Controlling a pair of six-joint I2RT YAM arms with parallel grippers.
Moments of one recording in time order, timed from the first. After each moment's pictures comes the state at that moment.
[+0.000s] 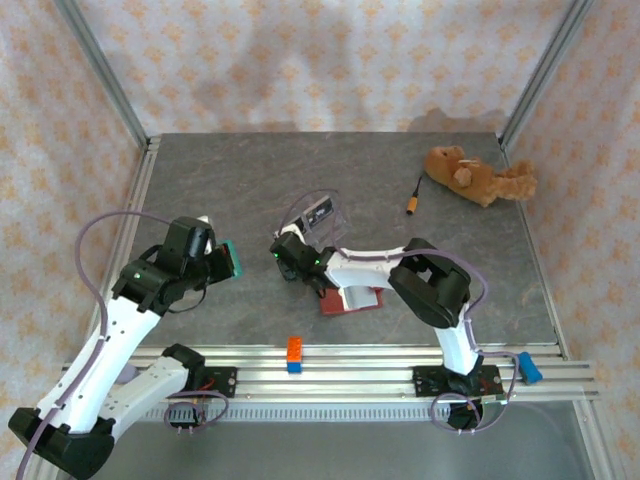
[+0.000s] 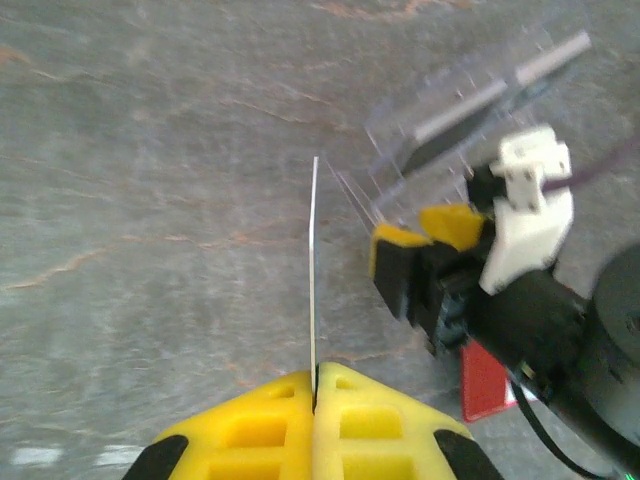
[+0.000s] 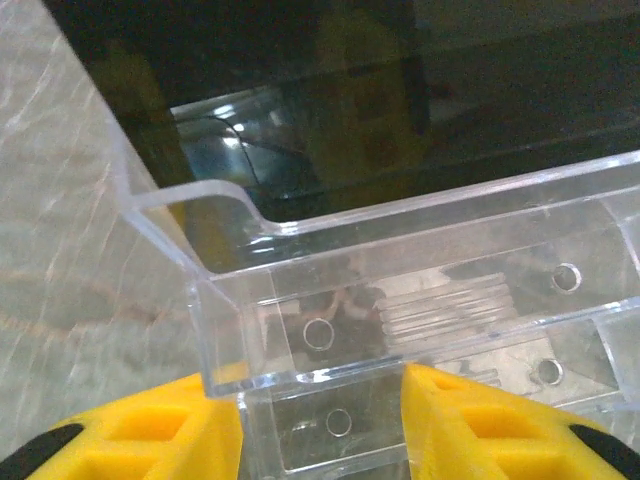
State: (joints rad) left arm -0.35 0.84 0.93 -0.99 0.01 -0.69; right arm 1.00 2.01 1.28 -0.19 0.31 0.39
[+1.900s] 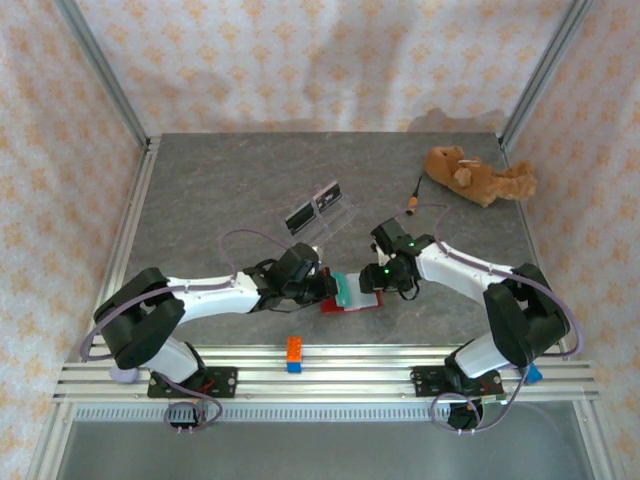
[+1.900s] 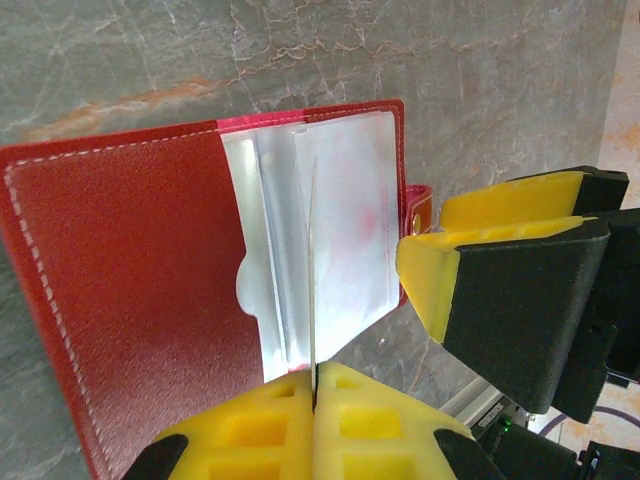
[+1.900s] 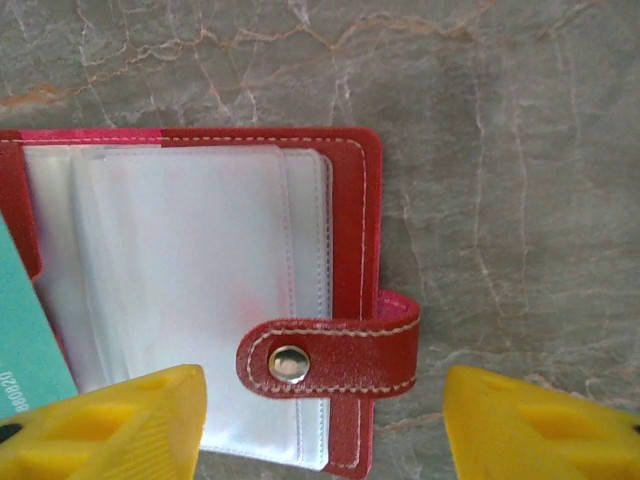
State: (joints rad) left arm -0.83 1.53 0.70 0.05 0.24 -1.13; right arm 0.55 1.48 0.81 -0.64 -0.17 0.42
